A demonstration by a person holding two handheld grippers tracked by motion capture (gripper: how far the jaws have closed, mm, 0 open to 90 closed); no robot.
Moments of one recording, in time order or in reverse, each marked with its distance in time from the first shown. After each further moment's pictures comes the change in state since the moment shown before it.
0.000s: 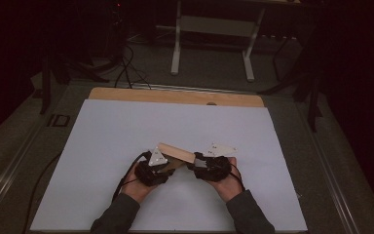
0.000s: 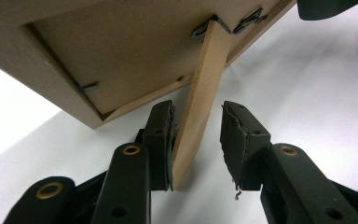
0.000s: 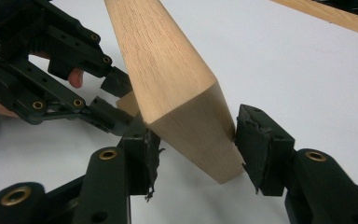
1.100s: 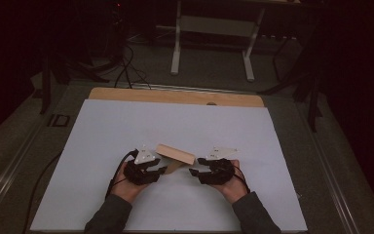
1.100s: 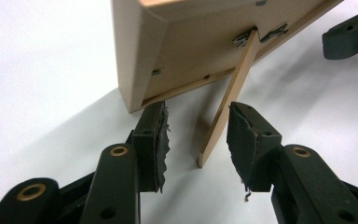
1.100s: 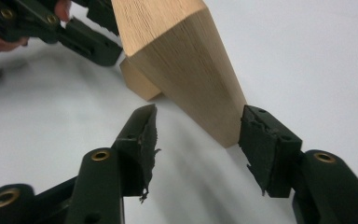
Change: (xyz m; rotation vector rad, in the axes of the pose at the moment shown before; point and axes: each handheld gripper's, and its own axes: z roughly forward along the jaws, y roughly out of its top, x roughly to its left) left arm 0.017 -0.011 -0.025 -0.061 0.015 -0.082; right arm -0.009 -0.015 -0.002 0.087 0.060 -0.011
